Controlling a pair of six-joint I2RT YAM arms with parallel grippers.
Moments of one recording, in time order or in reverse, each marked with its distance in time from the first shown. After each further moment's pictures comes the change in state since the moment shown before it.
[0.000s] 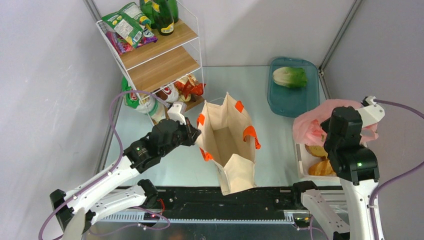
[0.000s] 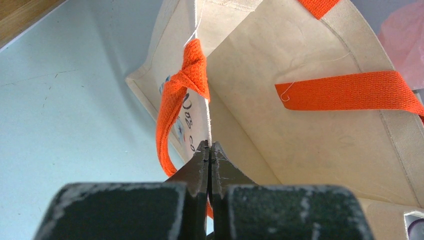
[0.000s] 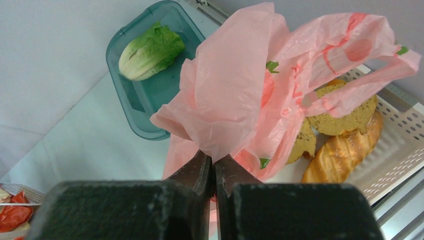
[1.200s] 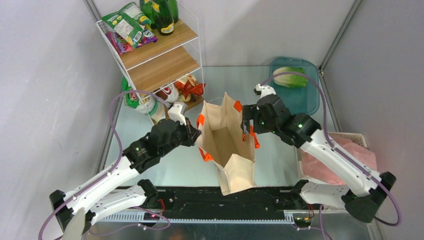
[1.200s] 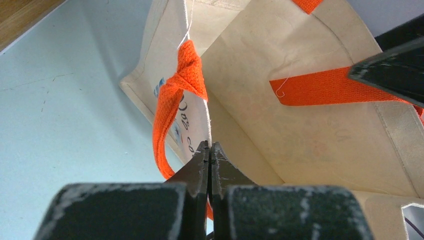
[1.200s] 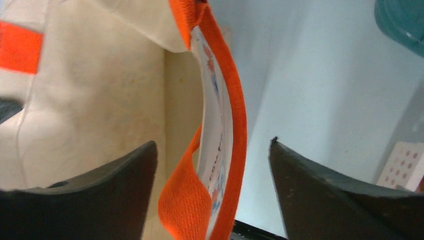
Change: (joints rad) left arm 0.000 -0.005 0.000 0.000 0.026 0.025; right arm 0.610 0.388 0.006 0.128 -0.470 -0.171
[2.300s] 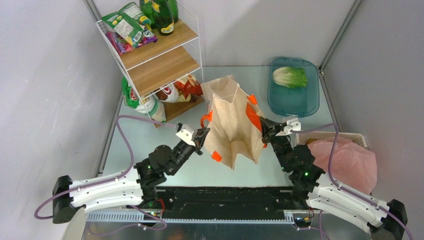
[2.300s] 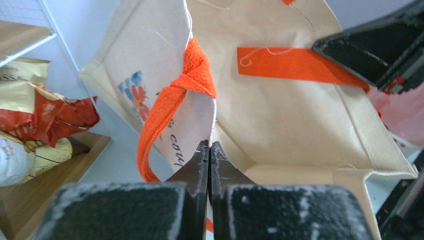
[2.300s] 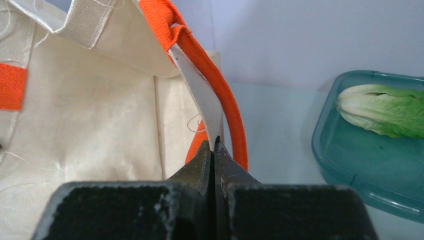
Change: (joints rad) left arm -0.352 -0.090 -0.325 0.767 -0.320 0.597; right arm 0.151 -0.537 -0.892 1.310 0.336 -0.472
